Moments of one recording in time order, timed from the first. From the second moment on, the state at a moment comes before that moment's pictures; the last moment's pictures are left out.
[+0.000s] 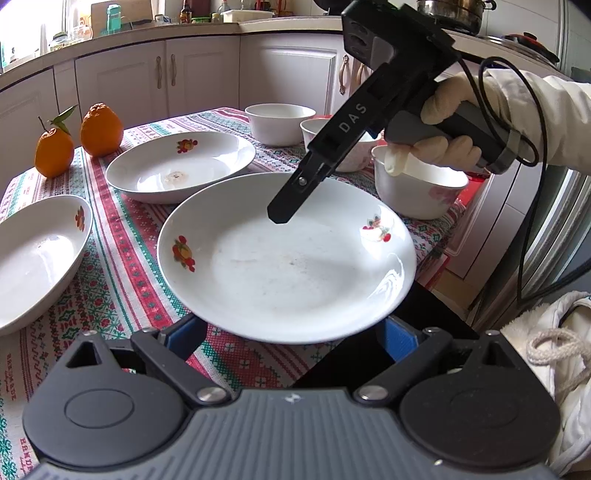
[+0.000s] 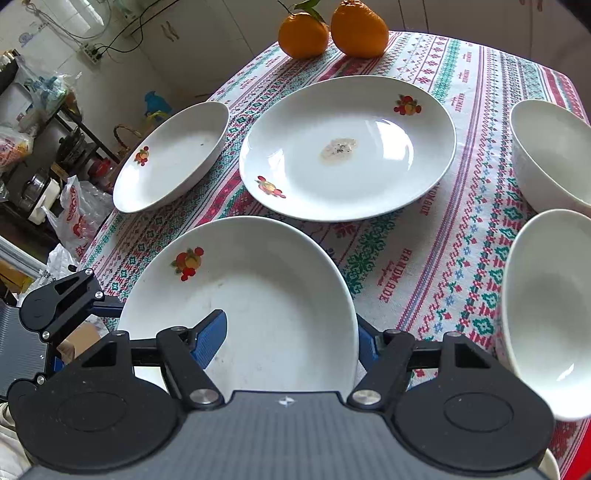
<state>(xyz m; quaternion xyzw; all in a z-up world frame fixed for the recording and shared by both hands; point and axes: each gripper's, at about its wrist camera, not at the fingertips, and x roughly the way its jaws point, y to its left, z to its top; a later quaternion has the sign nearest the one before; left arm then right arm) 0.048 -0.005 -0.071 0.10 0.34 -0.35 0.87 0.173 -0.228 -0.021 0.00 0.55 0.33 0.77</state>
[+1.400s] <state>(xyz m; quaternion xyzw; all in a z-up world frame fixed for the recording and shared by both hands) 0.055 0.003 -0.070 0.09 0.35 -0.36 0.86 0.183 -0.240 -0.024 0.07 0.56 0.37 0.74</state>
